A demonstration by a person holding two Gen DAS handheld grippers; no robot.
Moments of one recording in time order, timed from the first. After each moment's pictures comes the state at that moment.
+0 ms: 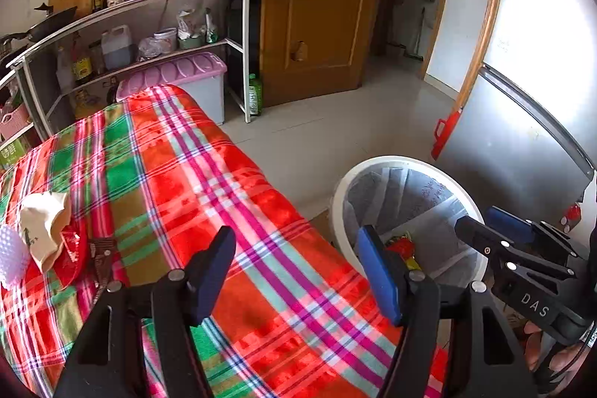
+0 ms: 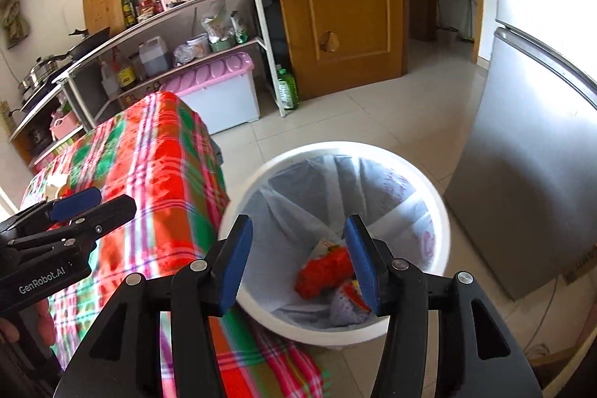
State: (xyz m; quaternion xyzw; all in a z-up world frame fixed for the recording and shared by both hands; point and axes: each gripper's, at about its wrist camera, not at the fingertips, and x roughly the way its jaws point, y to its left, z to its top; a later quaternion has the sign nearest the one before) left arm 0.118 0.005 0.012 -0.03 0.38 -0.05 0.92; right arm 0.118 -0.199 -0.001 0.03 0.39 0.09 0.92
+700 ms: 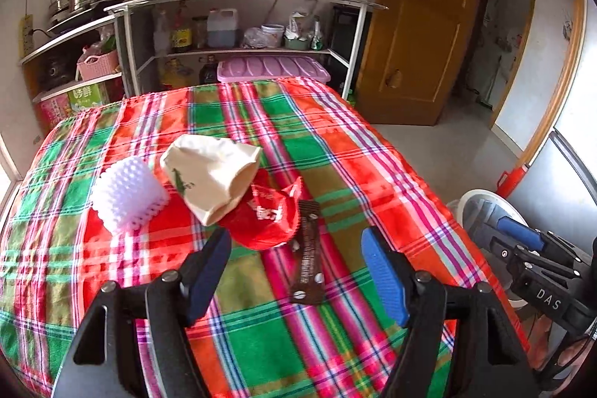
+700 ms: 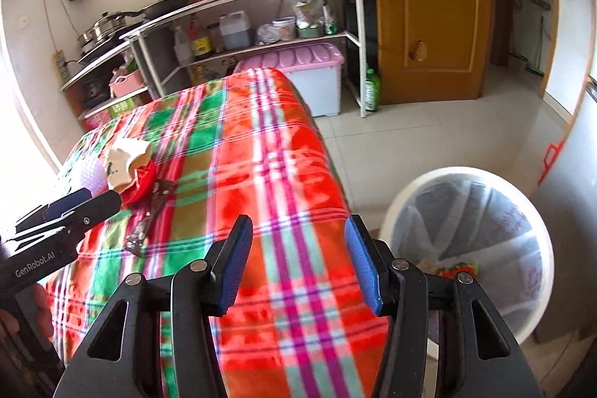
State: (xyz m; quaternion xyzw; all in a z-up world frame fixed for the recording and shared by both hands) left arm 0.055 0.159 0.008 -0.10 0.36 0.10 0.92; right arm 0.116 -0.062 0.003 -0.02 0.38 0.22 0.90
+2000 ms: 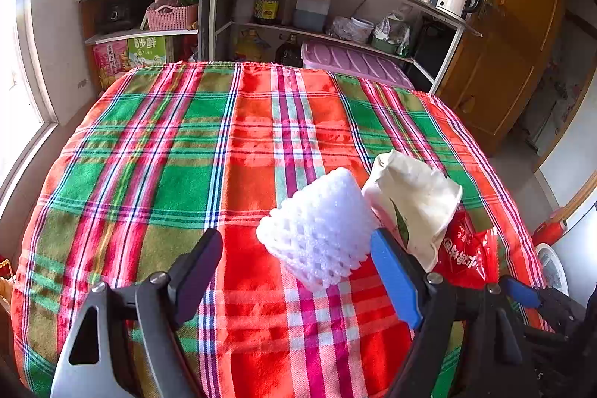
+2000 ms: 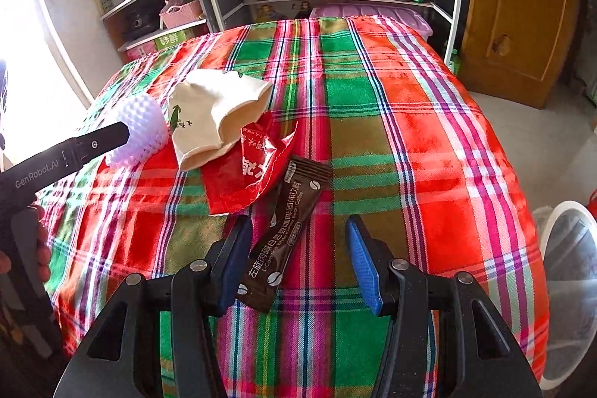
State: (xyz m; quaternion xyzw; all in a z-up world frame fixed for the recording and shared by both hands) left arm 0.049 0.313 -0.029 -0.18 0.38 0.19 0.89; right arm 0.121 0.096 -0.039 -0.09 0.45 0.31 0.83
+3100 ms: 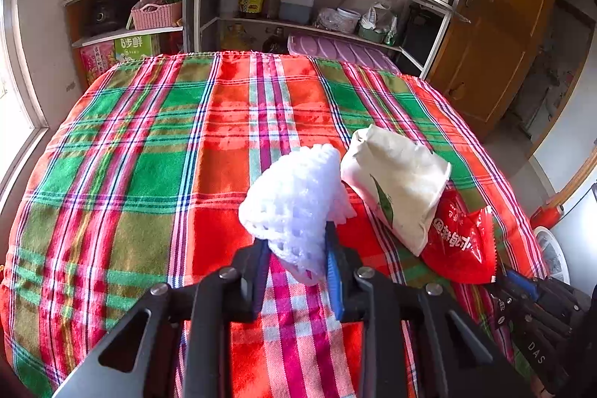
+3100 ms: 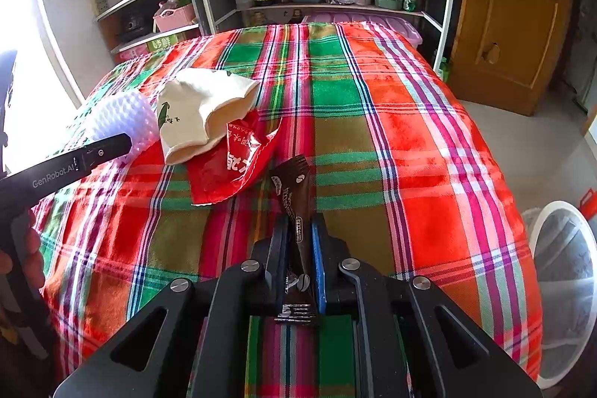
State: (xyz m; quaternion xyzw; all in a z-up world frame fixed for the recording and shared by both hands) left arm 0.049 0.295 -0.034 -0.17 0.38 0.17 0.89; right arm 0.114 0.088 -0.042 -0.10 0.43 0.29 0.85
